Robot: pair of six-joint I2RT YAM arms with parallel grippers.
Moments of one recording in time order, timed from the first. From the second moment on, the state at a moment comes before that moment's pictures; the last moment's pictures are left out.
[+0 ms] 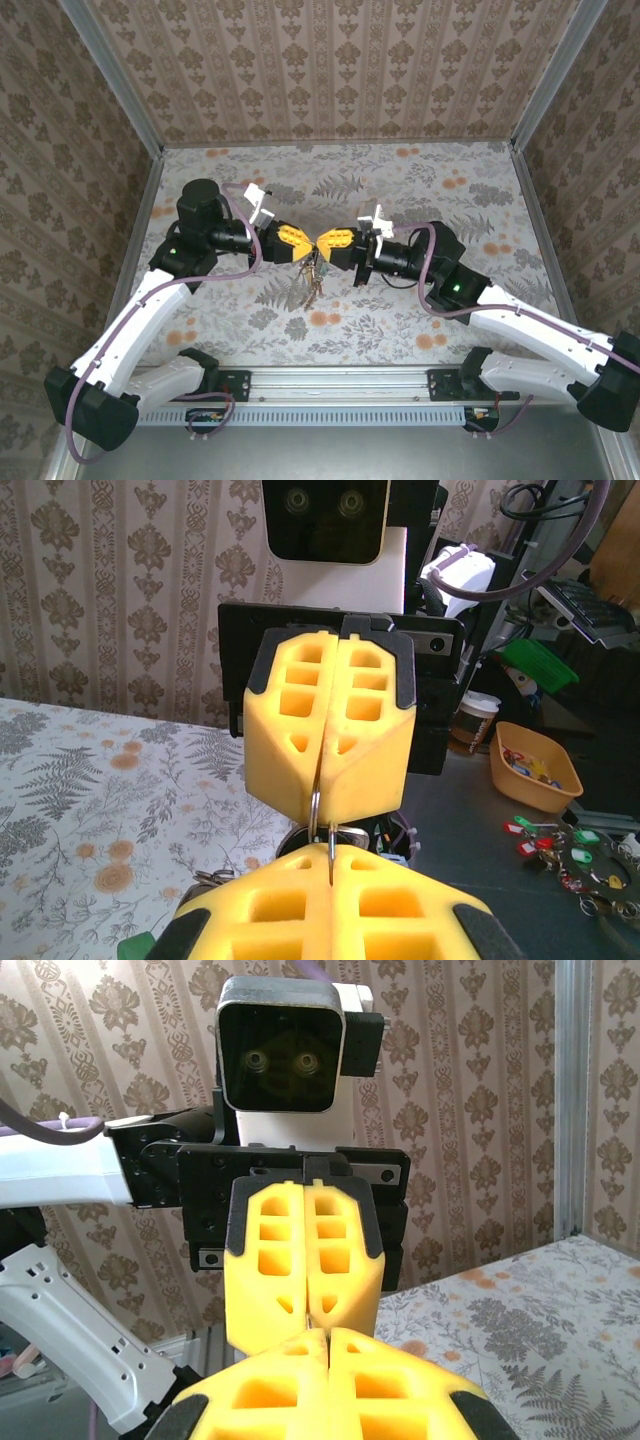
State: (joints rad) left arm -0.50 1.03 0.99 -0.14 1.29 -0.06; right arm 0.85 1.02 0.81 0.33 -0.40 0.21
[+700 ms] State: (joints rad) left arm -0.50 1.03 0.99 -0.12 1.30 -0.06; right arm 0.84 0.99 0.78 0.36 -0.44 0.24
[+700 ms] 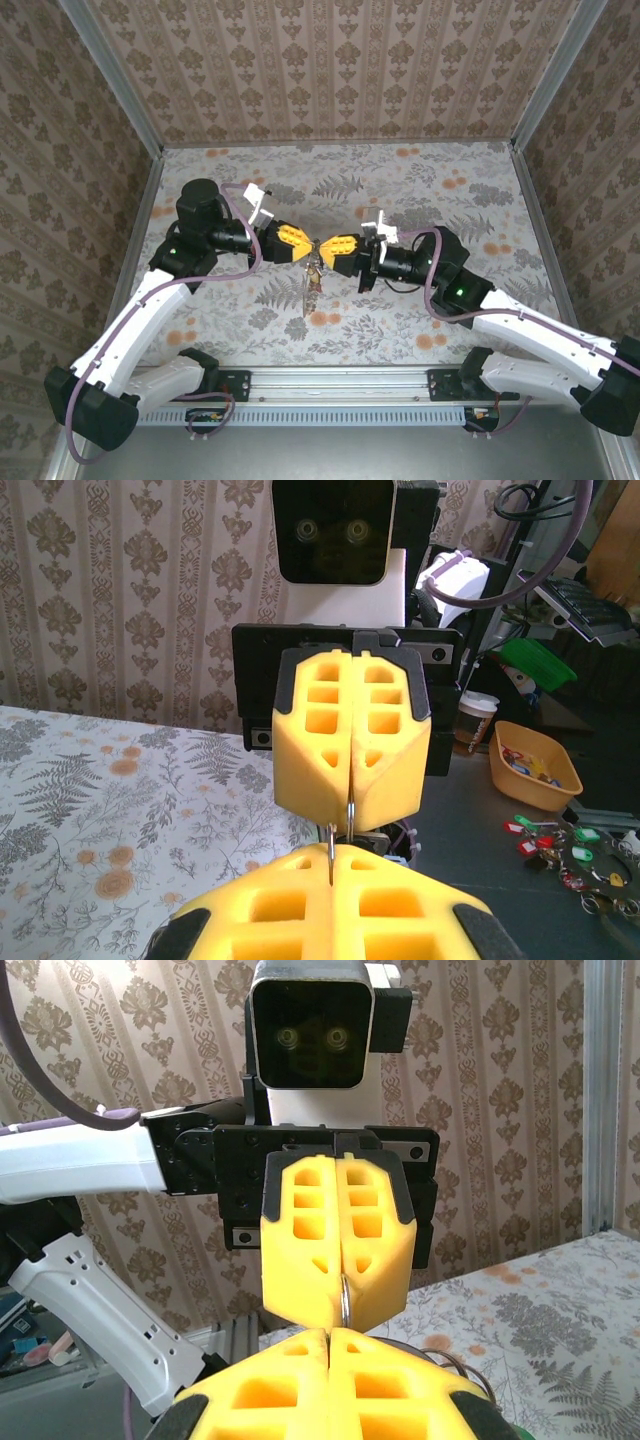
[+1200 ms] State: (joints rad) left arm -0.50 1.03 0.99 -0.12 1.30 -0.06; right arm 0.83 0.99 0.78 0.41 -0.44 0.27
